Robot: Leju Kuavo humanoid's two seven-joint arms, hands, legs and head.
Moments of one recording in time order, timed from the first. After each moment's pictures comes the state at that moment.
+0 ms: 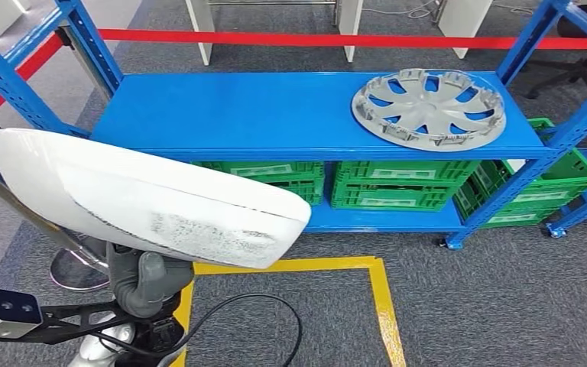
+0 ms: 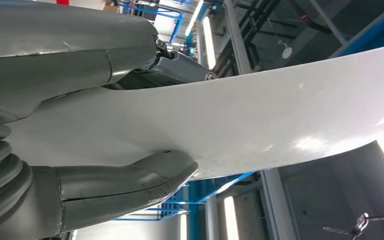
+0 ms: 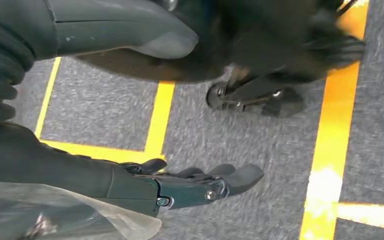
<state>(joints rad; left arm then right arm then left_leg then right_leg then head) 0.02 -0.09 -0.48 -1.86 0.29 -0.28 -0.70 -0.02 0.14 -0.34 -0.19 0.53 -0.10 -0.18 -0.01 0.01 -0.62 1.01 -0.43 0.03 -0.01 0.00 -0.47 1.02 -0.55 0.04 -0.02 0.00</state>
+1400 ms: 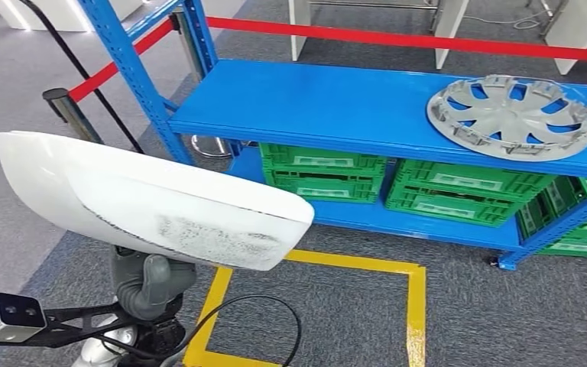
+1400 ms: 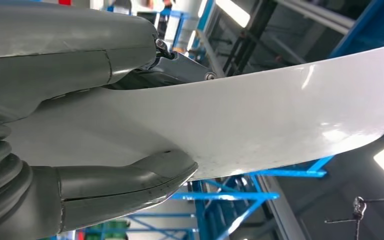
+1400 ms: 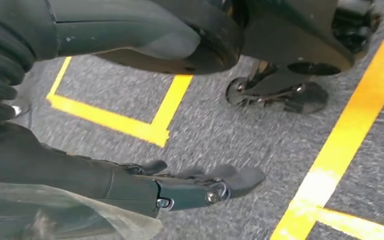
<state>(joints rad) 0.02 -0.09 -0.48 -1.85 0.28 -0.27 -0.70 -0.02 0.14 -0.35 -0.19 0.56 -0.09 -0.15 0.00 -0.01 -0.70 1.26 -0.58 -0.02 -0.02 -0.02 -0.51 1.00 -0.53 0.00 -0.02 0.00</state>
